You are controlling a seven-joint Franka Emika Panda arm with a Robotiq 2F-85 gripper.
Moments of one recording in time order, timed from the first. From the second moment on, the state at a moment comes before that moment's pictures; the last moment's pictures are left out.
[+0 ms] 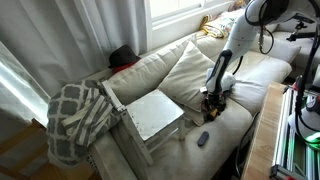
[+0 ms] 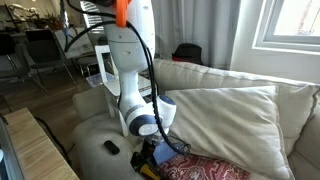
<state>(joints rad) -0.48 1.27 0.08 -1.91 -0.06 2.82 -1.72</state>
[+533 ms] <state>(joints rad) -0.39 1.34 0.02 -1.84 -0.09 2.82 -1.64</state>
